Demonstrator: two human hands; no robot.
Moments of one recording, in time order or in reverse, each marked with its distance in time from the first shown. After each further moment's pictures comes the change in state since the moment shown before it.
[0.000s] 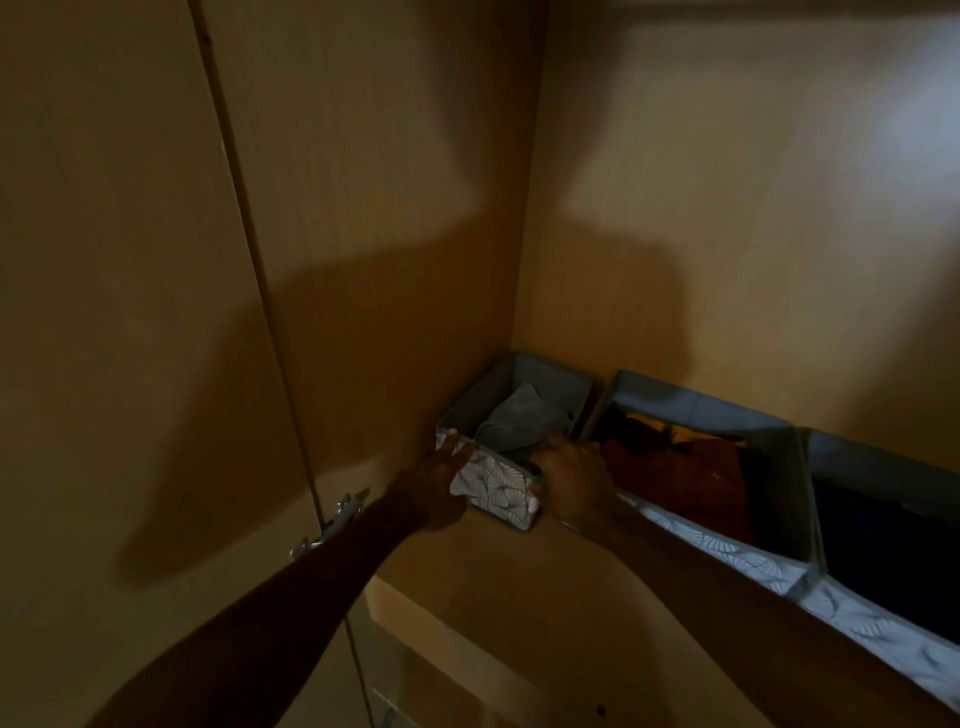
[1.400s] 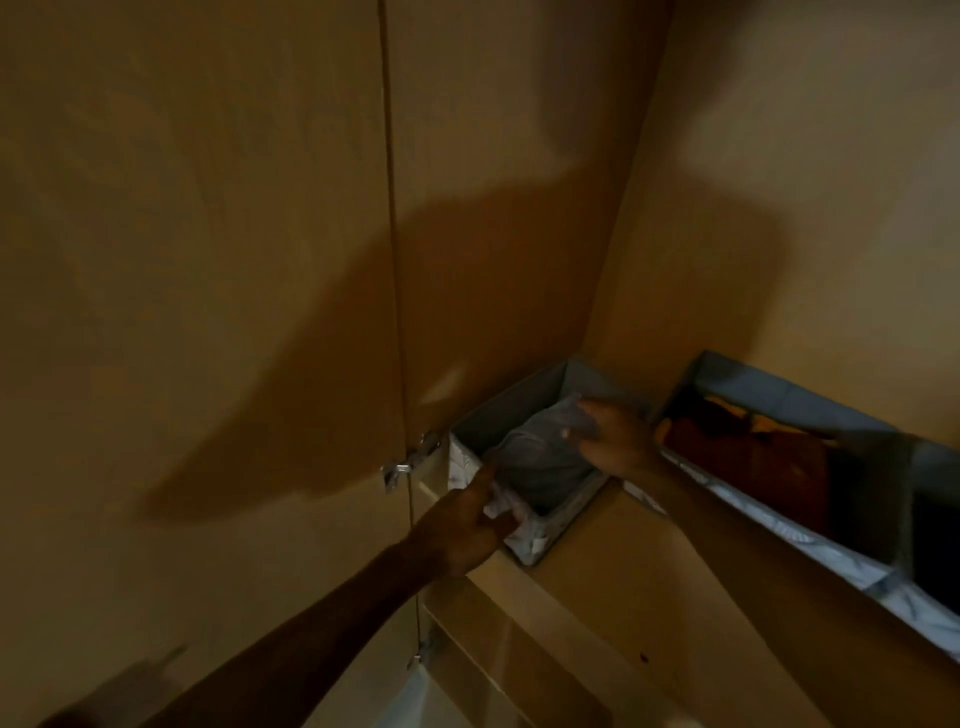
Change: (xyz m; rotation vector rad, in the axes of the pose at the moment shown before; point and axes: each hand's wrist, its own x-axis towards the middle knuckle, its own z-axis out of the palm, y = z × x) left_hand -0.137 0.017 0.020 -0.620 -0.009 -0.248; right_hand 0.007 -0.031 -0.011 0.475 -0.184 0.079
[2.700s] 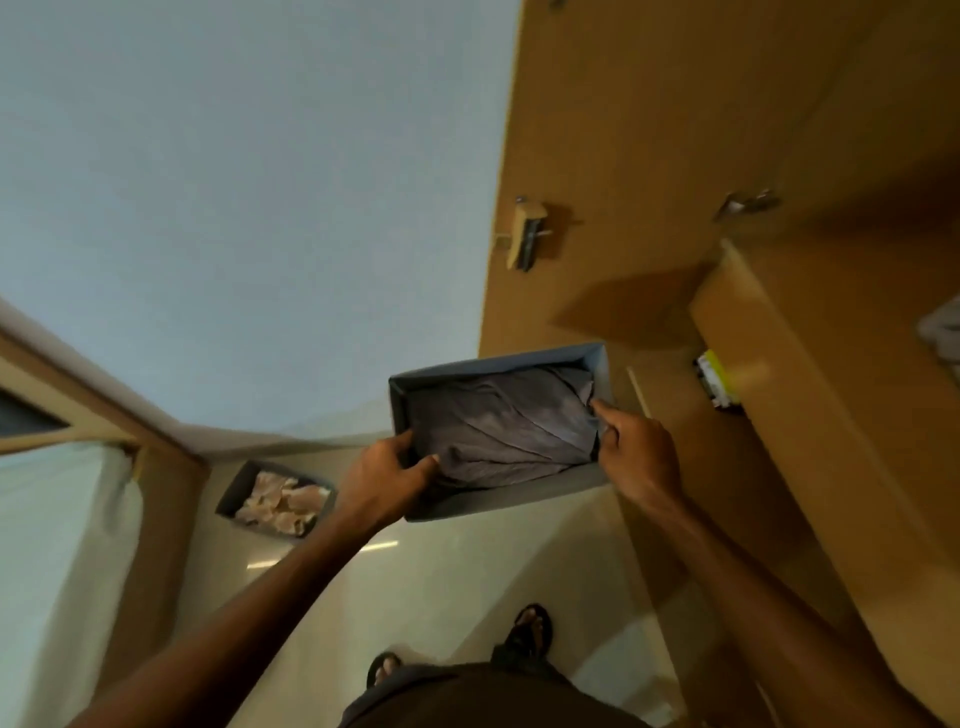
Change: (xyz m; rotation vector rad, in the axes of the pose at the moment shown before) left_hand -0.583 -0.124 0.158 -0.178 0.704 -0.706; right_hand -0.442 -0.122 0.213 -0.072 -0.256 -0.429
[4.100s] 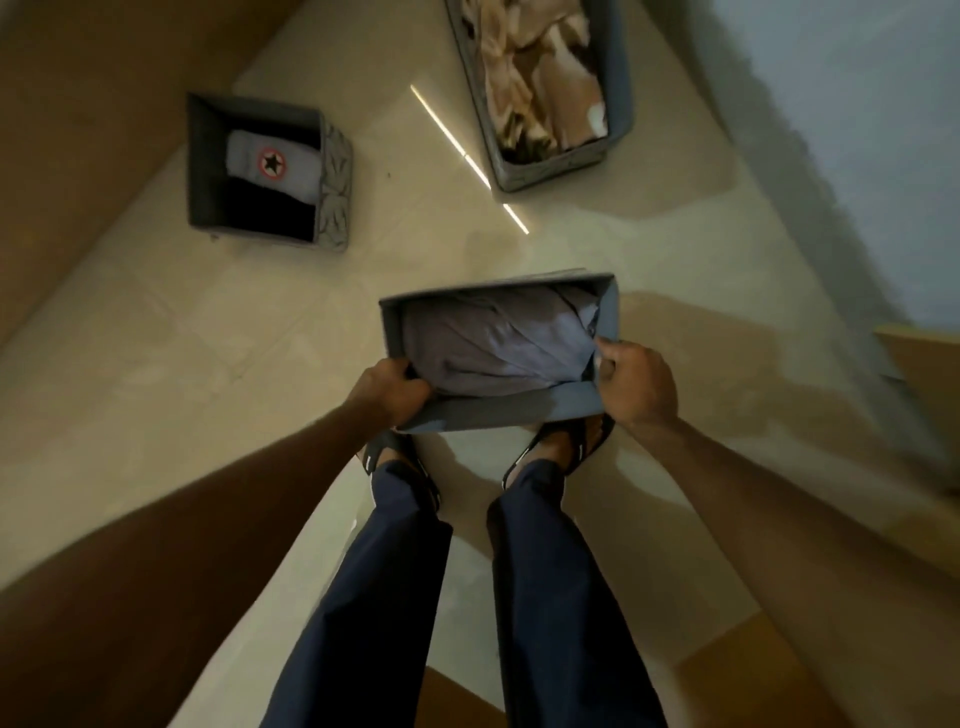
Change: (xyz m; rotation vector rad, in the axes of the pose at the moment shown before) left_hand 0.085 -0.627 0.346 -0.589 -0.007 -1.181; right_hand 0.046 0.007 0.734 -0.391 -0.950 -0.658
